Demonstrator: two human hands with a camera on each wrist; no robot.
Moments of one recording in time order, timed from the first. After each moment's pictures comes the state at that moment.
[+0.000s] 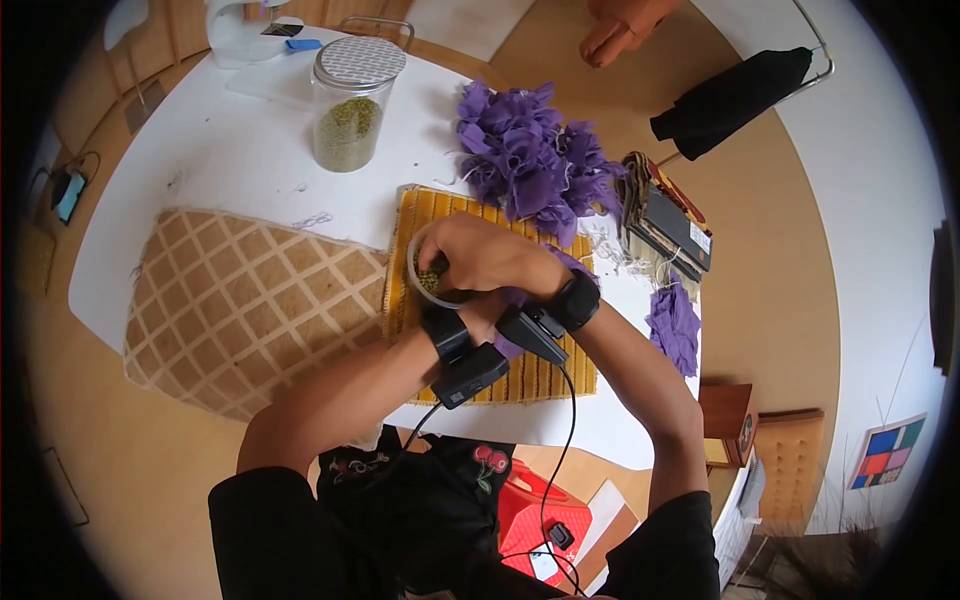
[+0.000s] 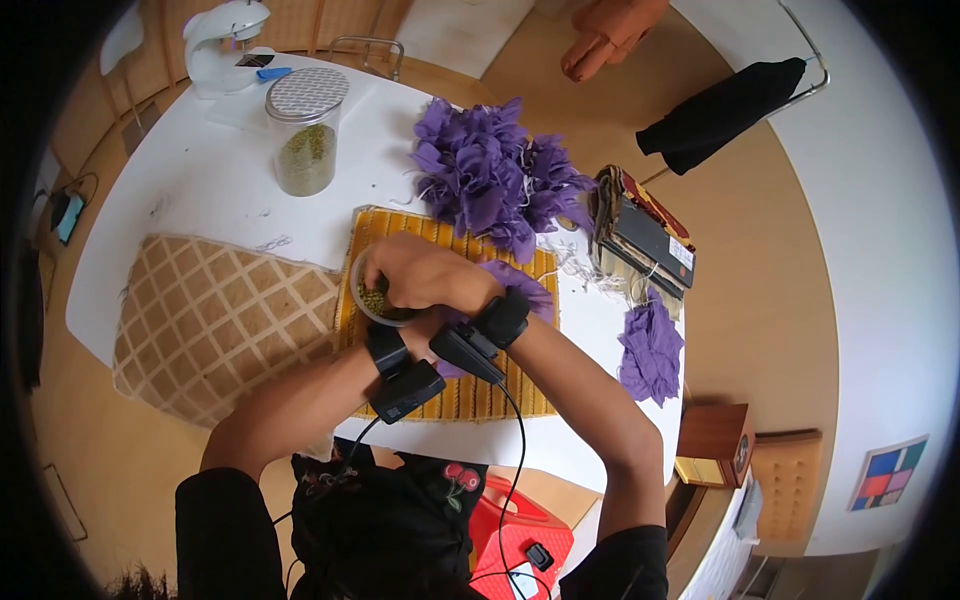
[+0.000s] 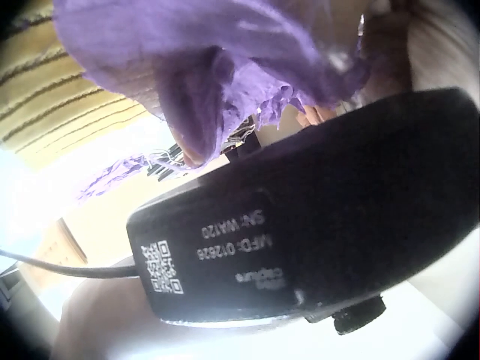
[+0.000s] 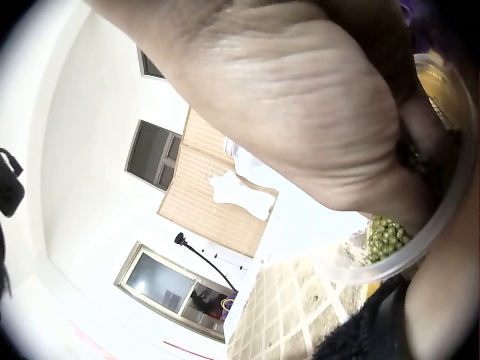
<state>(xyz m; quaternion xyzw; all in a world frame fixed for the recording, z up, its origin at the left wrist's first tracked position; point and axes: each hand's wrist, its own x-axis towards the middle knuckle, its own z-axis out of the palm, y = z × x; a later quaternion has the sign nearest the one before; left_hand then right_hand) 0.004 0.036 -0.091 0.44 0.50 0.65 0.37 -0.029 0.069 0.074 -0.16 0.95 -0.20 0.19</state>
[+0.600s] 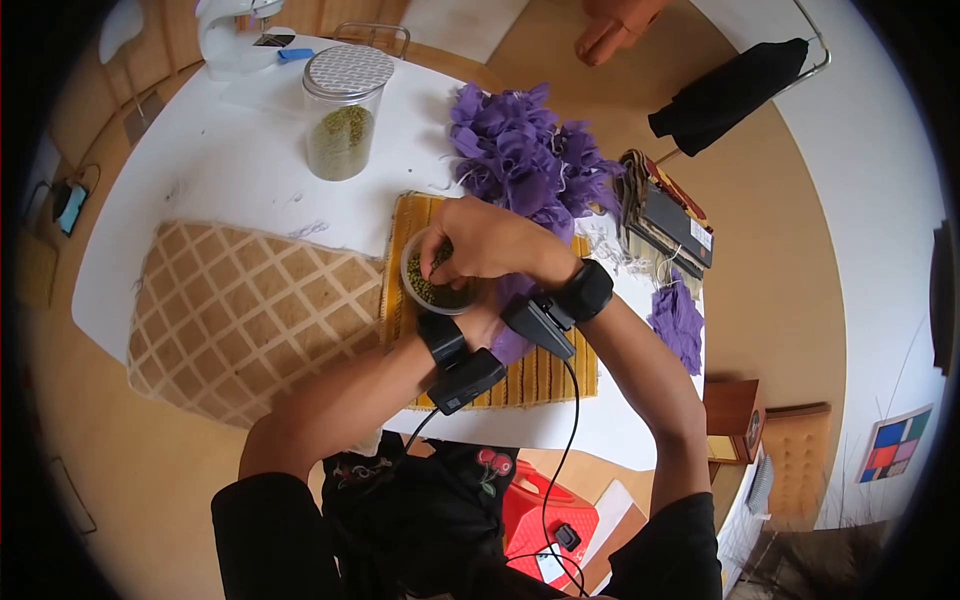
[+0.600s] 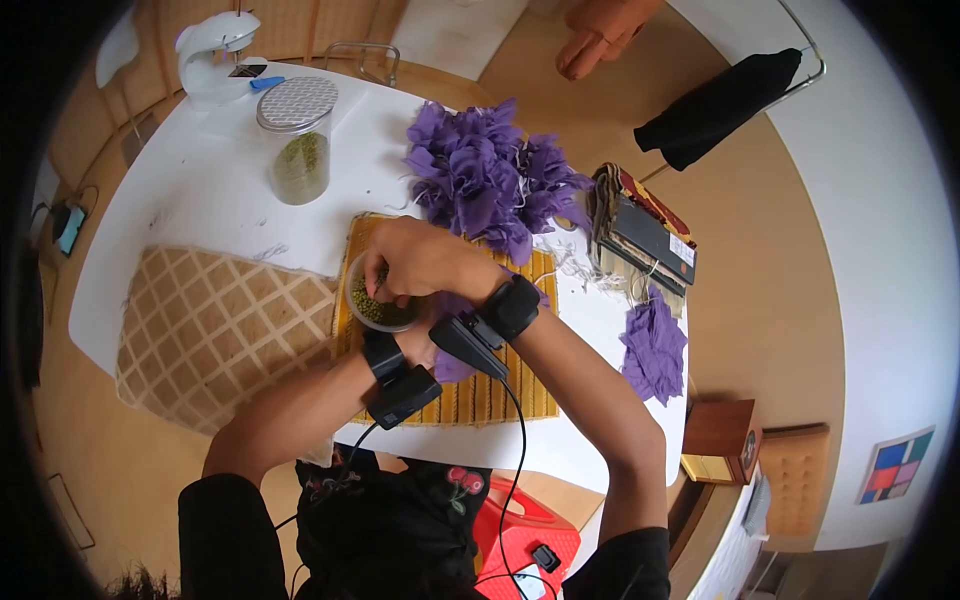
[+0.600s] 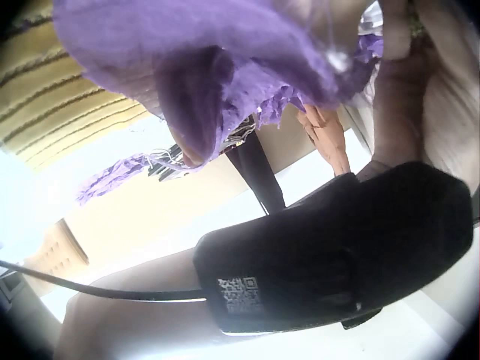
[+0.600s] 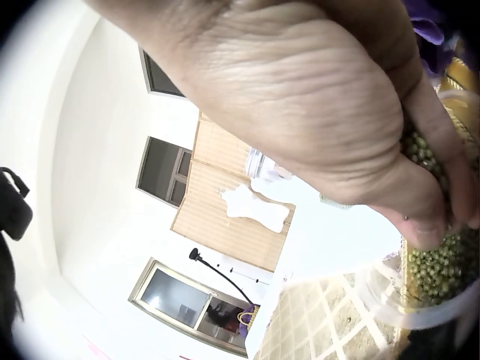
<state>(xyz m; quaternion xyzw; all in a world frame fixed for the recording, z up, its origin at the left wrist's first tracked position) -0.014 -0.005 -0.022 0.55 0.56 0.53 0.31 -0.038 0.071 0.101 -0.08 0.92 -0.28 0.28</state>
